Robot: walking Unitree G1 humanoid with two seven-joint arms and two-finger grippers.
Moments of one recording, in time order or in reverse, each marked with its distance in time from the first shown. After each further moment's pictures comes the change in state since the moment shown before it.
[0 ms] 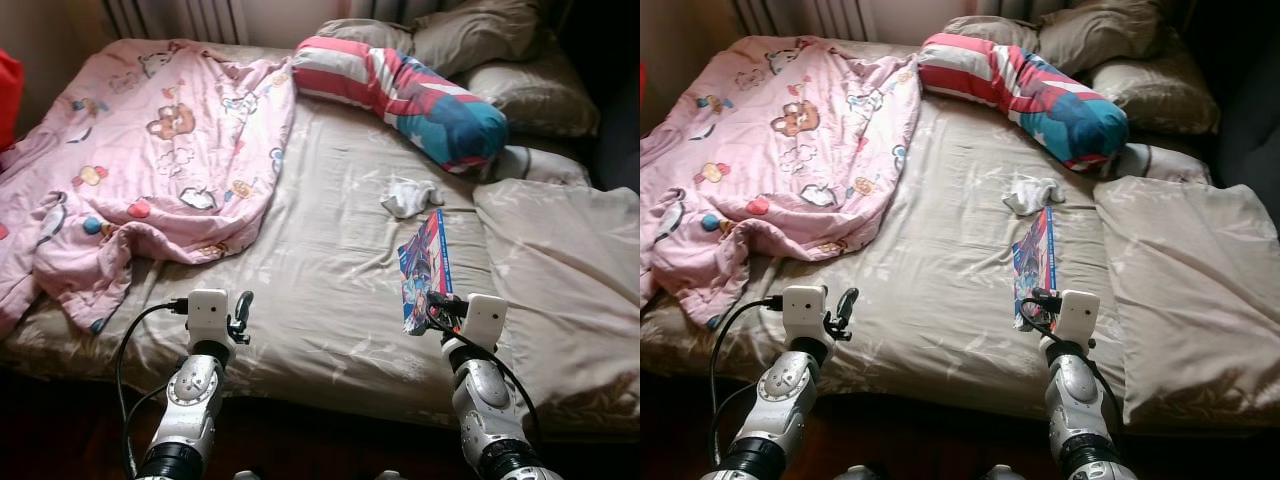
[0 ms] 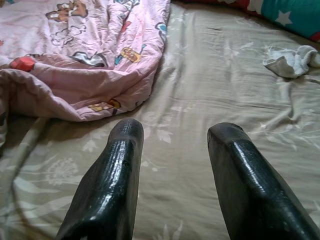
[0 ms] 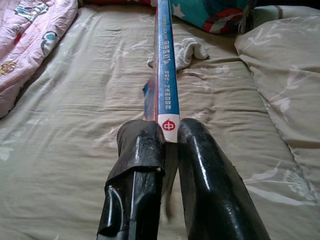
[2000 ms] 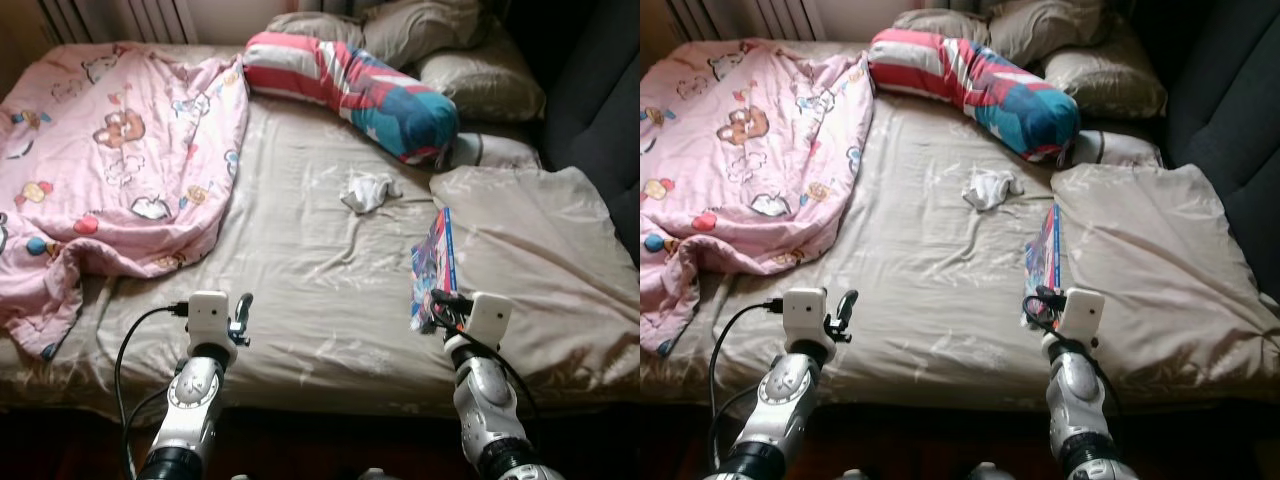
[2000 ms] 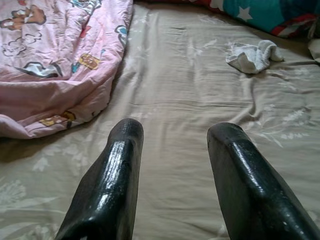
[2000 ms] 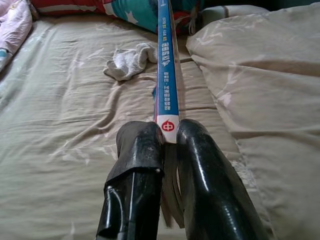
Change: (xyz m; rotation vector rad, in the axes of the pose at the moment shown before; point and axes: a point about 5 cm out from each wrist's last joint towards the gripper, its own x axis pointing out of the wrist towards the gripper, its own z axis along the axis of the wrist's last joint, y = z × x) left arm -0.002 -0.001 -0.001 0.006 -0.008 0.010; right arm 0.001 0.000 0.003 0.018 -0.016 -0.006
